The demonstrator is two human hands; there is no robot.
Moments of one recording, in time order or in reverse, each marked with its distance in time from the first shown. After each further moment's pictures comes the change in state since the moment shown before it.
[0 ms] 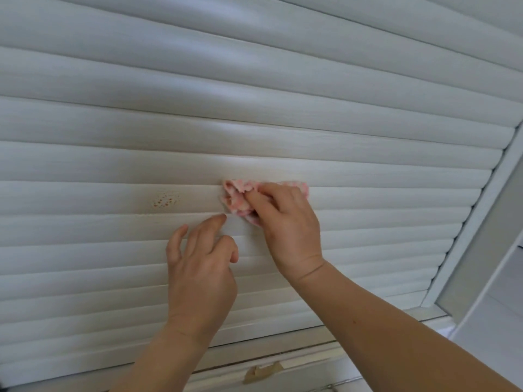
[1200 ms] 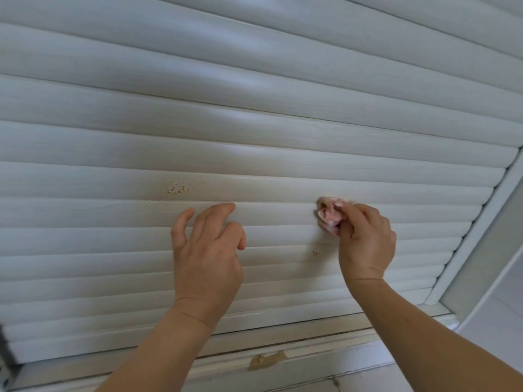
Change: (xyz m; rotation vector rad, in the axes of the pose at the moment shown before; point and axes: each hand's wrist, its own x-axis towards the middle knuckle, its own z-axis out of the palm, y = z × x) left_hand 0.003 -0.003 -0.003 0.028 0.107 0.027; right_hand -0.059 0.071 -0.023 -0.156 0.022 0.526
